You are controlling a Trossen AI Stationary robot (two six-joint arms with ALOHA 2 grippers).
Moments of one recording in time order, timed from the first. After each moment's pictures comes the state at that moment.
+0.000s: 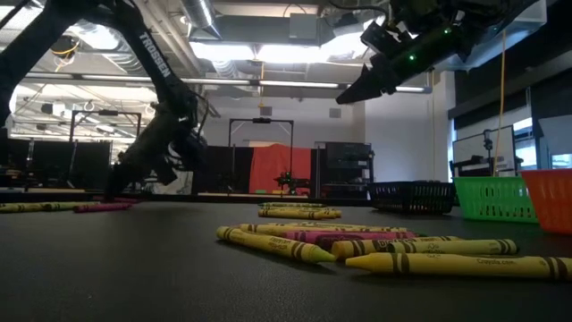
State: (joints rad) left arm 0.96 1.98 1.16 -1.23 -0.33 0.28; right arm -0.34 1.26 0.77 0.09 0.03 -0.30
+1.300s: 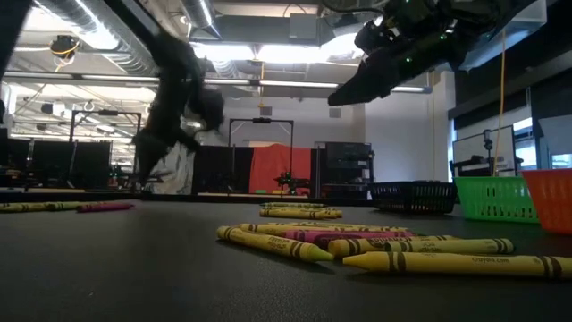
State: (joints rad) left arm 0.75 1.71 1.12 -1.05 -0.33 0.41; right arm -0.34 1.33 0.77 0.15 -0.15 -0.26
